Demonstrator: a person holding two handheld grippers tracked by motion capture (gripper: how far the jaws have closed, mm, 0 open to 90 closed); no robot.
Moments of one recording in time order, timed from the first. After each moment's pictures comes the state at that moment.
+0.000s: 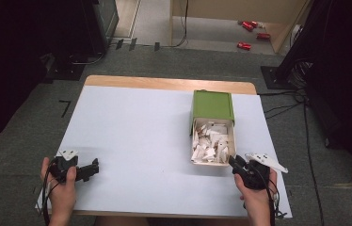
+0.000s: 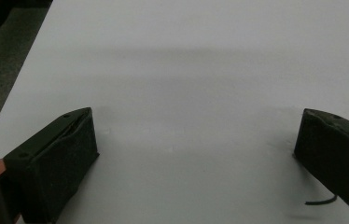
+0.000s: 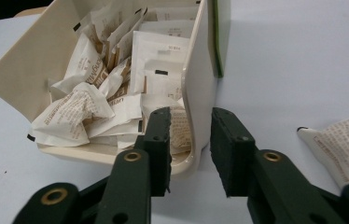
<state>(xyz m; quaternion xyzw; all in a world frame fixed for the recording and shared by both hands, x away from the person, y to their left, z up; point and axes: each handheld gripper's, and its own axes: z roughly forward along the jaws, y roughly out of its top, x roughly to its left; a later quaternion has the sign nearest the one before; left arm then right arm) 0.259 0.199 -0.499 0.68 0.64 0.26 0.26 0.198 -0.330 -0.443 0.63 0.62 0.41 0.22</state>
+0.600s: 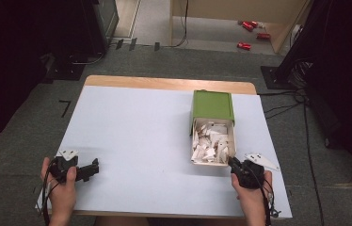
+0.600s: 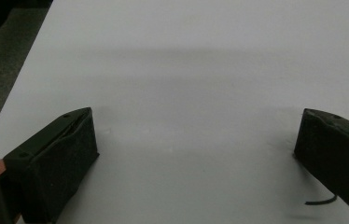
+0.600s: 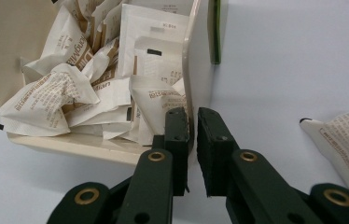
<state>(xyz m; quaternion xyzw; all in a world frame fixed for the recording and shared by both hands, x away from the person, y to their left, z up) 0.258 0.199 -0.499 0.67 0.64 0.26 0.26 0.204 -0.323 -0.455 0.64 0.63 0.39 0.22</state>
